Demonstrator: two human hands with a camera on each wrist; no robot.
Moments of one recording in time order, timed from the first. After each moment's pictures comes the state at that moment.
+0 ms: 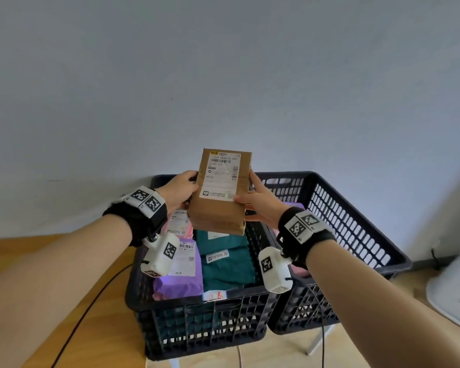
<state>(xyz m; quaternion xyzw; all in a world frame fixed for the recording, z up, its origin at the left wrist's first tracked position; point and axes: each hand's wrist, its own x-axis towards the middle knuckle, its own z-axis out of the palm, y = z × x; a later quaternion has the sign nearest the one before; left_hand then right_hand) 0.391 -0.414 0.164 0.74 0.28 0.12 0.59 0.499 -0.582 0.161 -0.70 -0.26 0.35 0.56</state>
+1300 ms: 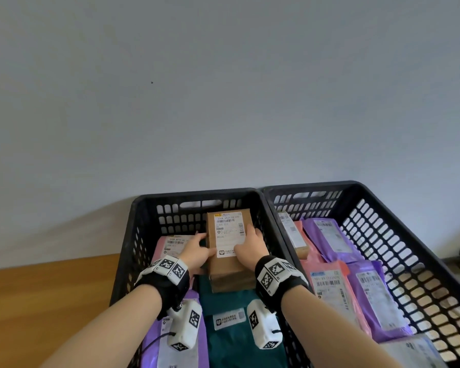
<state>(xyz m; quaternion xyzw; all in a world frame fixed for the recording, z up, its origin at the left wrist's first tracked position) 0.536 -0.311 -0.006 0.63 0.40 0.00 0.67 0.627 -0.420 0.010 -0.89 -0.17 0.28 0.31</state>
